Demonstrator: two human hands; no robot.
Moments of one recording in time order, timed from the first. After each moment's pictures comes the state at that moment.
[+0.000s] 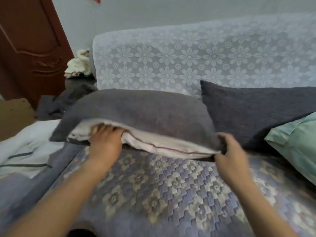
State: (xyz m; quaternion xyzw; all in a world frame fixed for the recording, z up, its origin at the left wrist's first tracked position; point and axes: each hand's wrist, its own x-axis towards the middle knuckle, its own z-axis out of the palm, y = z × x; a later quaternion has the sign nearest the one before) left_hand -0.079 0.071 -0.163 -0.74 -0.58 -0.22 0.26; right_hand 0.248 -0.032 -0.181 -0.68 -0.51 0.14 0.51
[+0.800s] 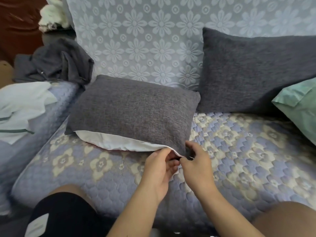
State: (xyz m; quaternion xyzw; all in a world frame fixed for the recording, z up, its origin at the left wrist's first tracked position) left_hand 0.094 -0.043 -0.285 -0.22 -0.54 -0.45 -0.68; right_hand 0.199 -0.057 -0.303 -0.67 -0.43 0.36 0.48
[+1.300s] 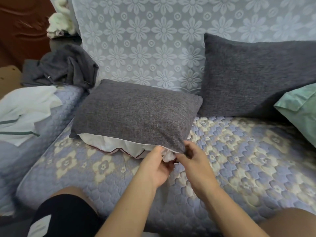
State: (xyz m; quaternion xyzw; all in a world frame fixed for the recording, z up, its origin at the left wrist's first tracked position) left_hand 0.089 -0.012 -0.278 -0.17 -0.51 -0.41 -0.74; right_hand 0.201 -0.052 -0.290 -0.52 -0.41 0.53 0.54
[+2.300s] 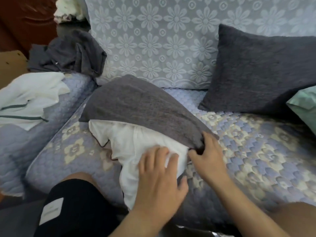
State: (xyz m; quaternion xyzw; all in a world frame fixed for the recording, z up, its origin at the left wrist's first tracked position) left_hand 0.048 -0.105 -0.281 -0.80 -0.56 -0.21 0.02; right_hand 0.213 -0.046 -0.314 -0.72 -0.54 0.26 0.34
